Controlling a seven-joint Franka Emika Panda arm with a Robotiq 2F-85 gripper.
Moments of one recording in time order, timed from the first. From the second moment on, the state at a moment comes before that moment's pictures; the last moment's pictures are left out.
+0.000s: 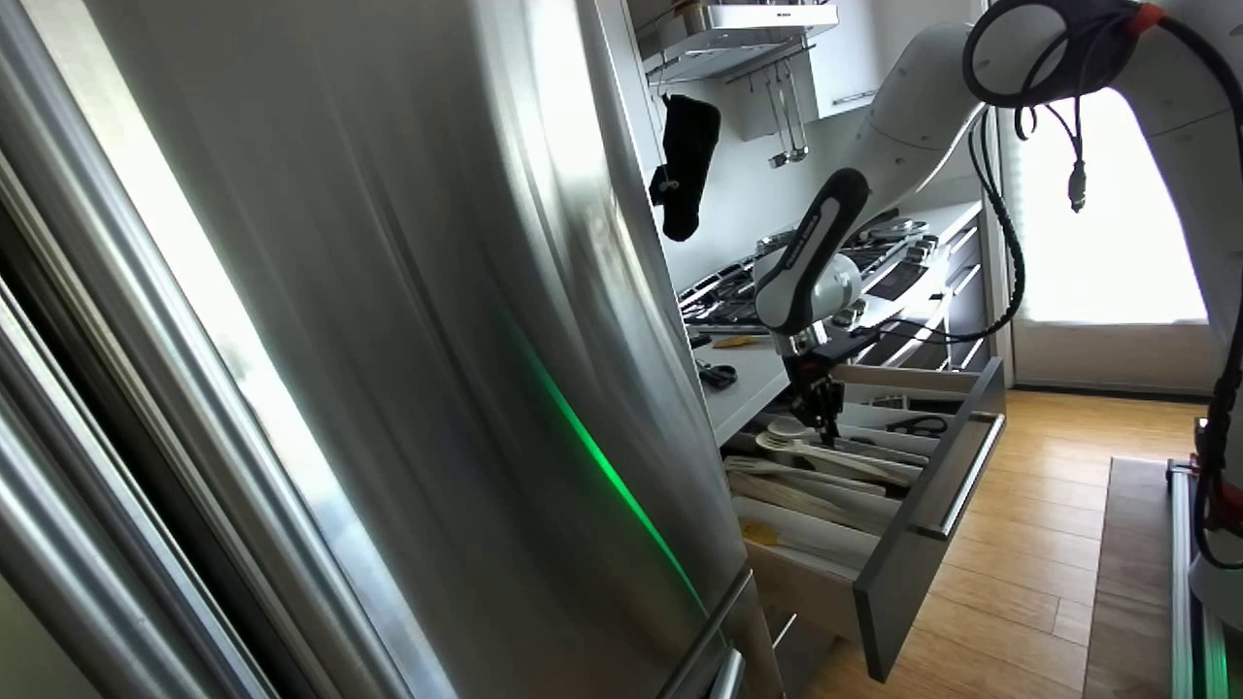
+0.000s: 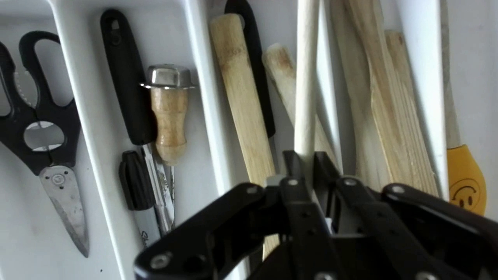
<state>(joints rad) -0.08 0.27 -0.06 -2.18 0.11 2.27 -0.07</state>
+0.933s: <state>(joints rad) -0.08 0.40 -0.05 -2.06 0.05 2.27 -0.16</state>
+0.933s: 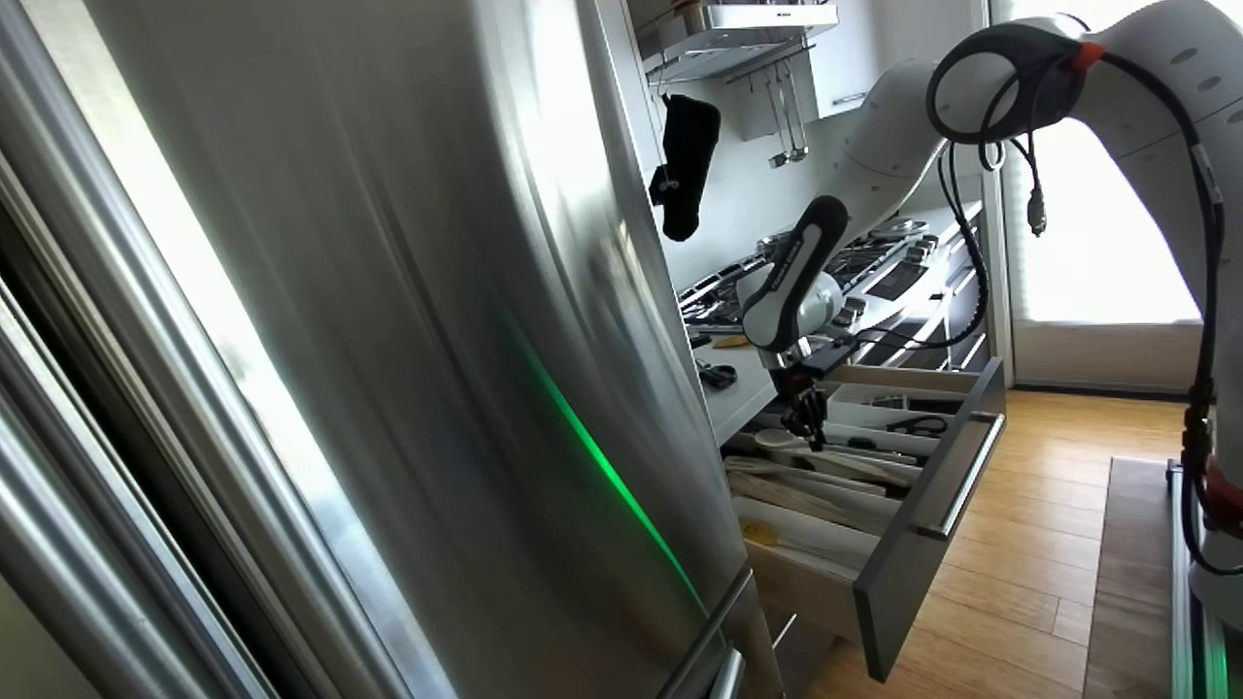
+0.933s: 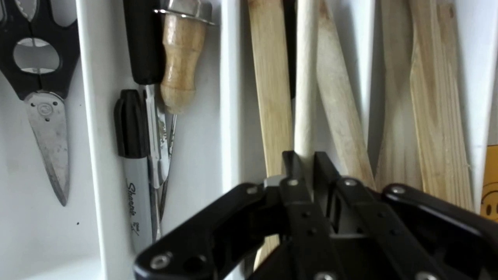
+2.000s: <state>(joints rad) -0.08 0.41 -0.05 -2.05 -0.02 2.29 -0.16</state>
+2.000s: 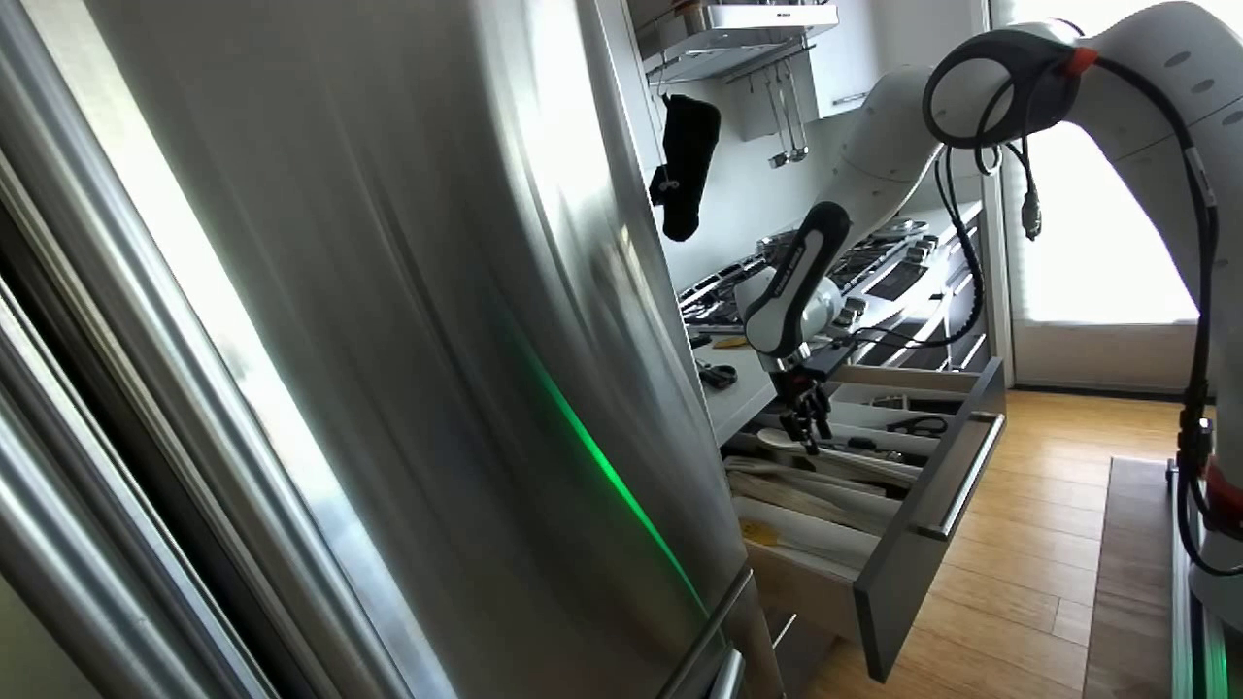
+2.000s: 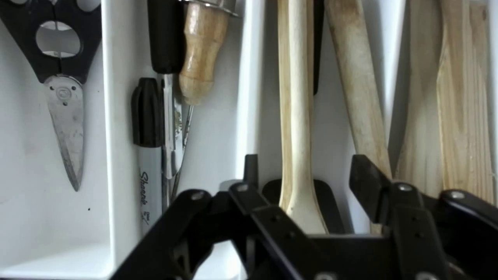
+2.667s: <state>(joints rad) -0.05 0.23 -0.04 -2.16 0.03 2.30 0.03</state>
